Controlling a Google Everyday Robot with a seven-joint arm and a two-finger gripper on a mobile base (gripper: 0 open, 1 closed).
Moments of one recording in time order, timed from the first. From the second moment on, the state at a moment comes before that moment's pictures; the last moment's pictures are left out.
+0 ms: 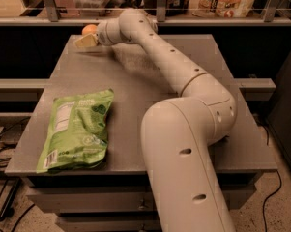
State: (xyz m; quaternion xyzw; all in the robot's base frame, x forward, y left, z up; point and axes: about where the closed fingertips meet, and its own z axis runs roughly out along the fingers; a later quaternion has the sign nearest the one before) arm 0.901 0.213 0.859 -0.40 0.72 0.25 0.52
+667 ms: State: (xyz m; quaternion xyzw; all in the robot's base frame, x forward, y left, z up) arm 0.907 0.209 0.857 -0.39 0.72 0.24 0.52
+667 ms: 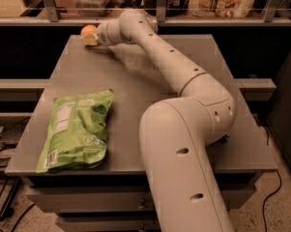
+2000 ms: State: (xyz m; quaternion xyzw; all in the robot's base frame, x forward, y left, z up) arm 0.812 0.169 0.937 -0.48 0.66 0.28 0.50
